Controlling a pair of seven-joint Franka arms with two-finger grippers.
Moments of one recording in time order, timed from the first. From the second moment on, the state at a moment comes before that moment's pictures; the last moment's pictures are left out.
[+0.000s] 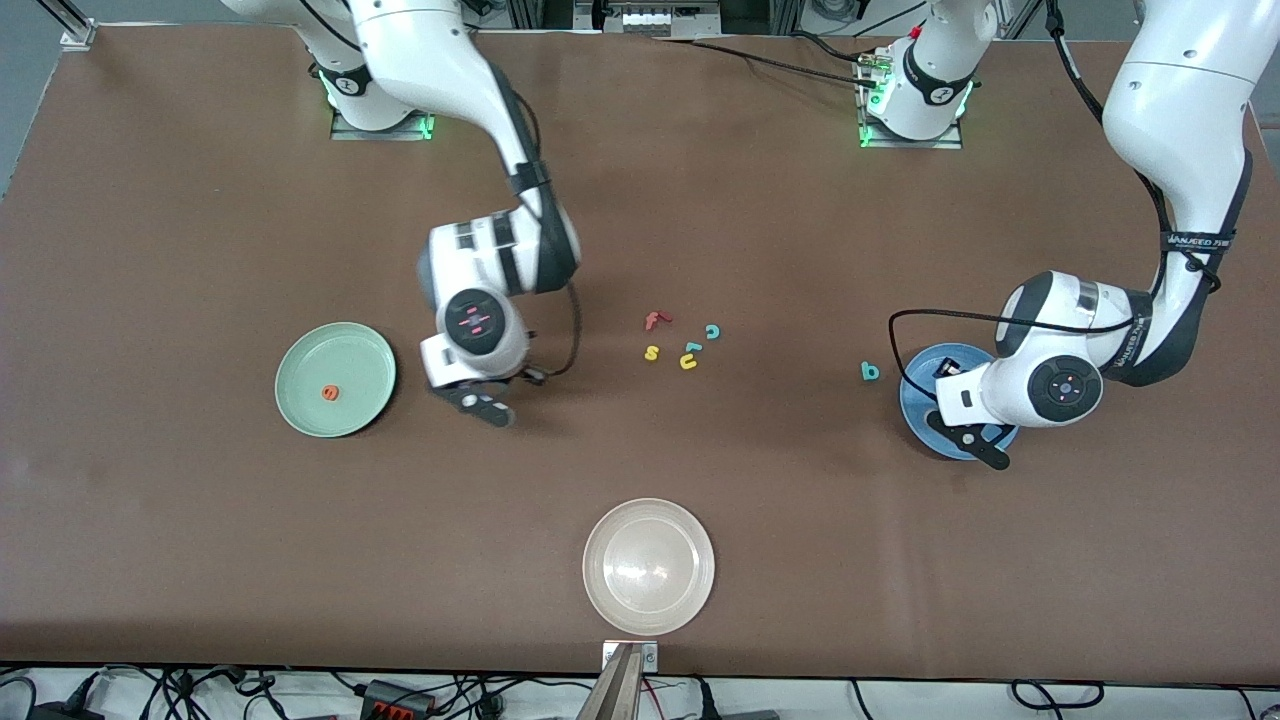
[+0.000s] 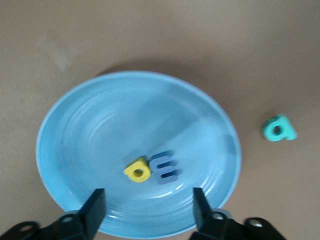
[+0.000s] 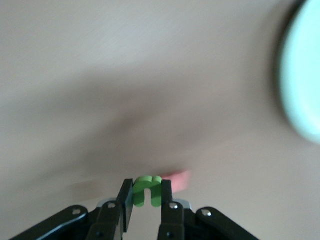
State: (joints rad) left arm 0.30 0.62 -0.46 -1.73 0.43 1.98 0.26; right arm 1.02 0.80 -0.74 -1.54 0.47 1.89 0.53
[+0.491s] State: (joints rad) left arm 0.24 0.61 -0.59 -1.73 0.43 1.99 0.26; right arm 0.87 0.80 -0.85 -1.64 0.47 1.82 -0.01
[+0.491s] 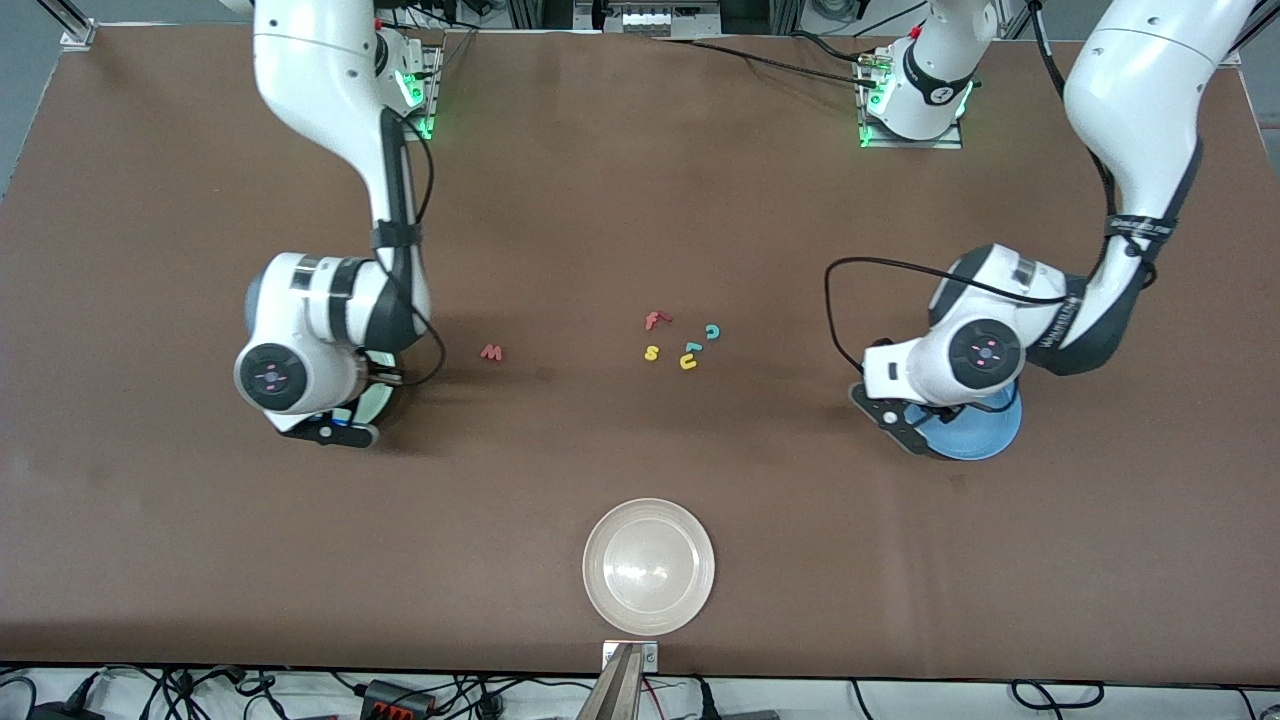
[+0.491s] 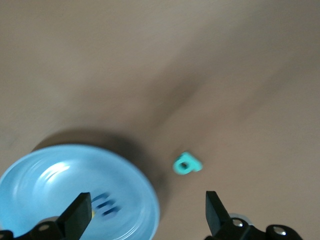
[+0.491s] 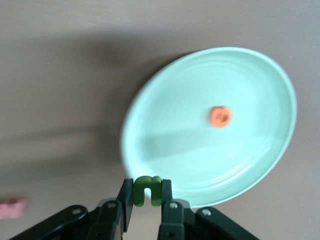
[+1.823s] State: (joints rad) left arm 0.22 0.67 -0.58 -1.75 0.43 2.02 0.02; right arm 0.80 0.79 -0.80 -1.69 0.53 1.91 -0.18
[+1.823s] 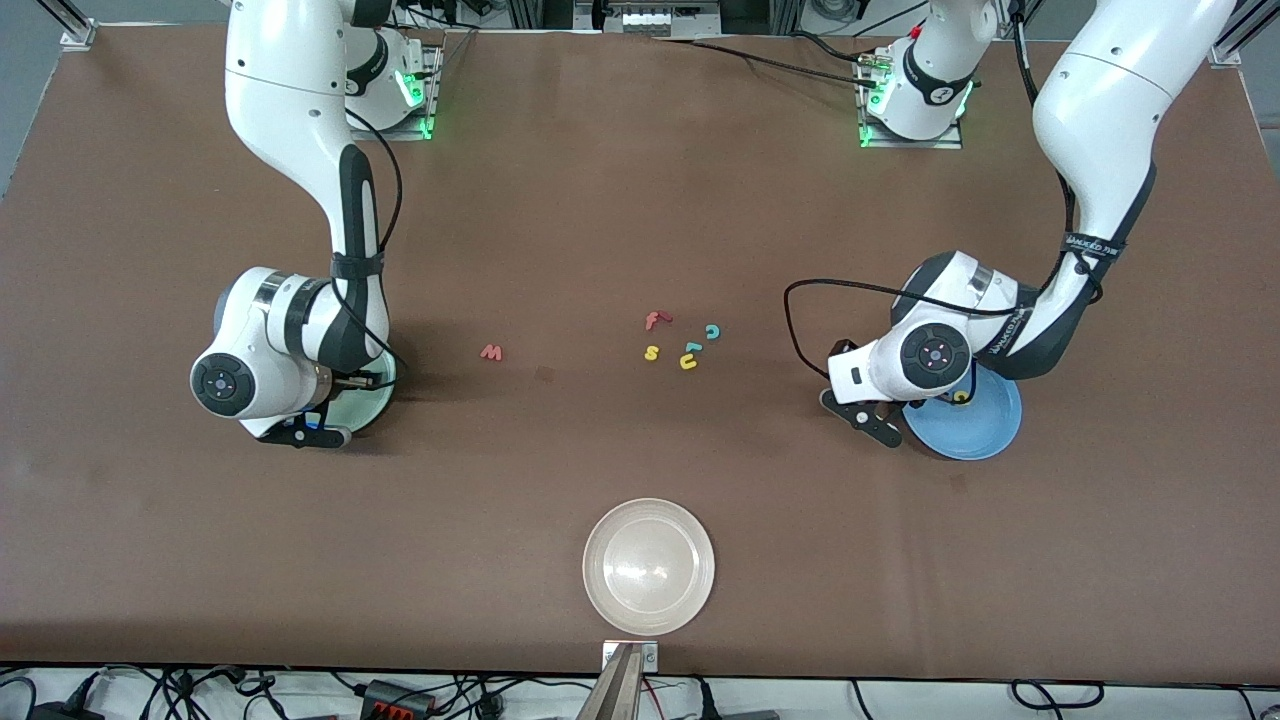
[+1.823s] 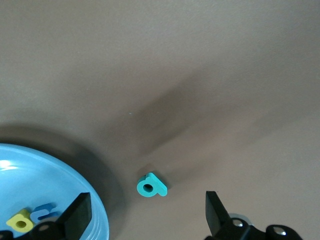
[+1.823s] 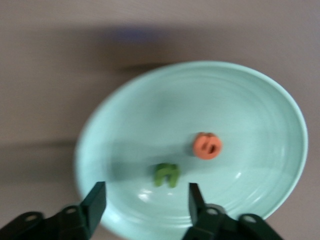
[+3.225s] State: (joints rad) left arm 0.26 0.68 -0.58 -1.76 0.43 2.04 0.03; right arm 1.25 0.59 -0.82 -2.04 0.53 2.37 -1.14
